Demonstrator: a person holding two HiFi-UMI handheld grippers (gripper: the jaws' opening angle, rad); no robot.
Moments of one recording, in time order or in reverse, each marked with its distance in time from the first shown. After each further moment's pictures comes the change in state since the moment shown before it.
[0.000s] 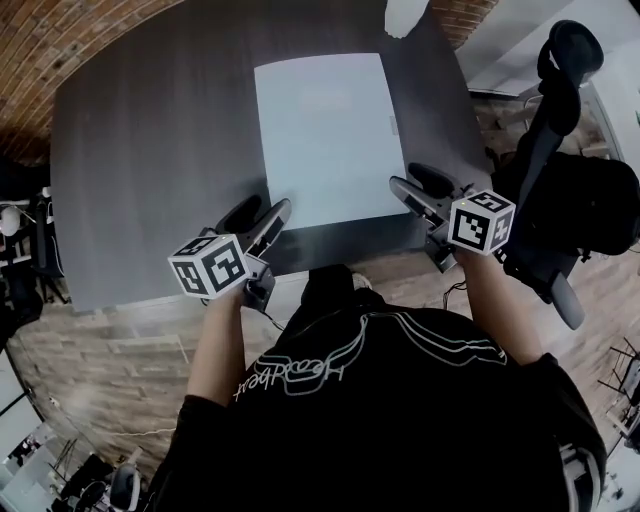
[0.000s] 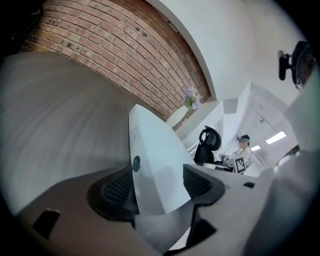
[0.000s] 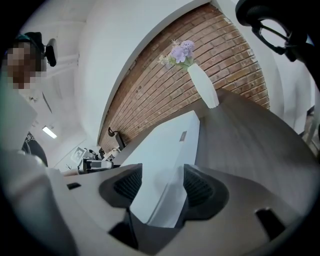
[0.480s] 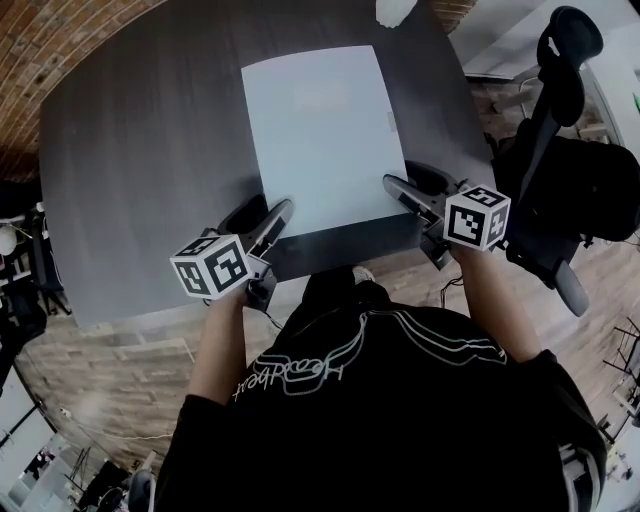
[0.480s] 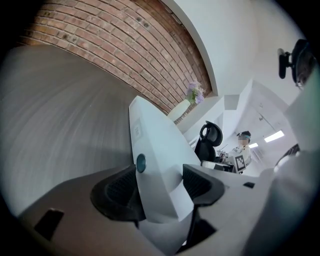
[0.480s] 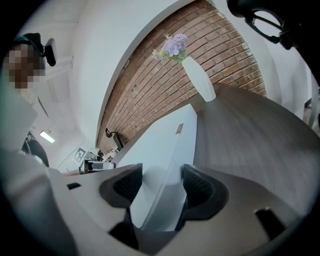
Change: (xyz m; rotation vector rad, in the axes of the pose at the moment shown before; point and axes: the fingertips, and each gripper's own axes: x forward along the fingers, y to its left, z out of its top) left arm 0.021 0.014 -0.008 0.000 0.071 -0.019; right arm 0.016 -0.009 -0.014 0.051 0.014 -0.011
